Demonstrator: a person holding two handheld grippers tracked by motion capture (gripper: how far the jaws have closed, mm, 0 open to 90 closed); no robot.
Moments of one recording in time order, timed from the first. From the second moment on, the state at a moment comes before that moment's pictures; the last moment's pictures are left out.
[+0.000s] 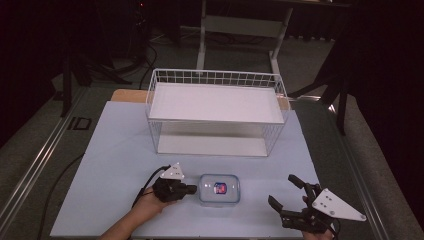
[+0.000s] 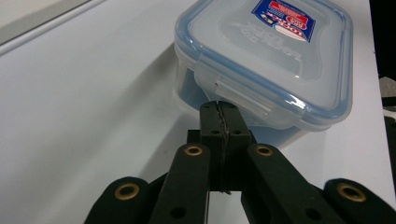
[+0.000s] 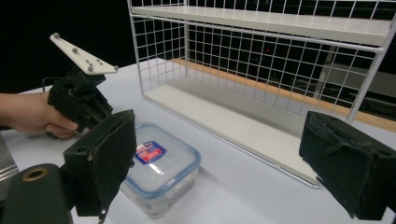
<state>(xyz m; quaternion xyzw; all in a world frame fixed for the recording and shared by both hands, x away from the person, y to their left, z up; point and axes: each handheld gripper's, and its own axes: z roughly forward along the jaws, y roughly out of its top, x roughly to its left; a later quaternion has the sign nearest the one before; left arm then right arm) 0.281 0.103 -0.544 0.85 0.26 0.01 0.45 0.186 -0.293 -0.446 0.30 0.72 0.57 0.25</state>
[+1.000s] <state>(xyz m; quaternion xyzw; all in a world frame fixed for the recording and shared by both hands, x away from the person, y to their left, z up) 0.252 0.133 -0.481 0.81 0.28 0.04 0.51 0.200 -0.287 -0.441 0.31 0.74 0.55 0.24</state>
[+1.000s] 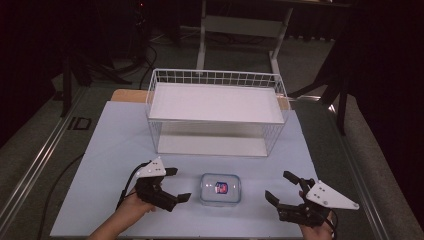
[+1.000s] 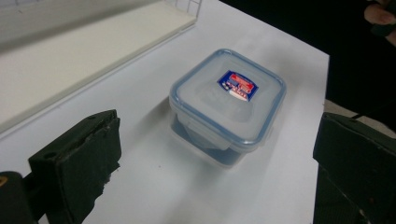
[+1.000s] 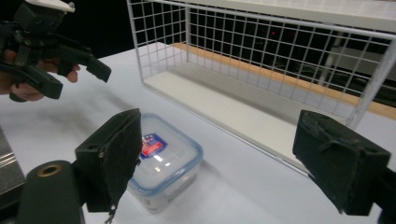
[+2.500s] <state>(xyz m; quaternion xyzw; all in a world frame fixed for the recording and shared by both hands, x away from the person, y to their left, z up) 0.295 0.084 -0.536 0.75 0.47 -0.18 0.43 0.286 -0.230 -0.520 0.54 0.72 0.41 -0.15</state>
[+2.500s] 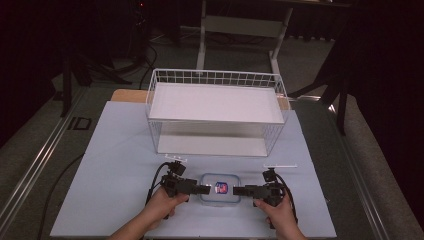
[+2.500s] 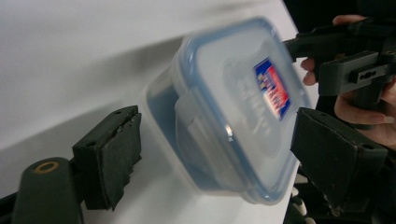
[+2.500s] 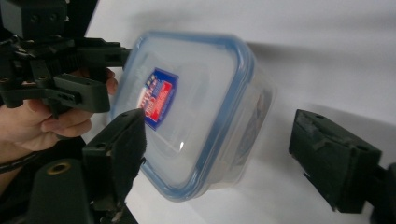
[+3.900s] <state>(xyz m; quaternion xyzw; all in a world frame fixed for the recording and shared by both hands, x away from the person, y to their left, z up) 0.290 0.083 -0.505 0.75 0.49 -0.08 0.45 0.292 -0.213 -0.499 0.53 0.73 0.43 -0.10</state>
